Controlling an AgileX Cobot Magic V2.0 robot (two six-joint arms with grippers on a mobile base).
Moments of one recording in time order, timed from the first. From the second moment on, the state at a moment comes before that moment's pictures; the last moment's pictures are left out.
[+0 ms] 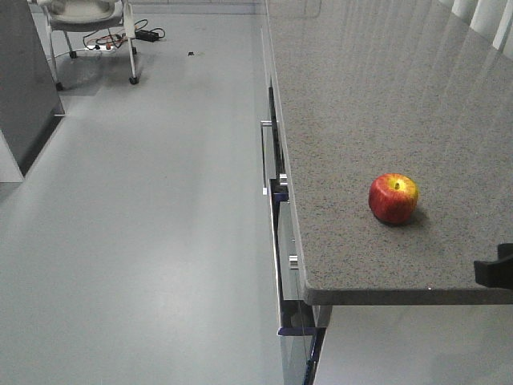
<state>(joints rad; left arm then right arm) 0.00 -0.01 0.03 -0.05 0.00 0.06 0.01 0.93 -0.68 -0.04 0.60 -0.08</state>
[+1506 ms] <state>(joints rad) 0.00 -0.01 0.03 -0.05 0.00 0.06 0.01 1.71 -1.27 0.27 0.72 -0.53</state>
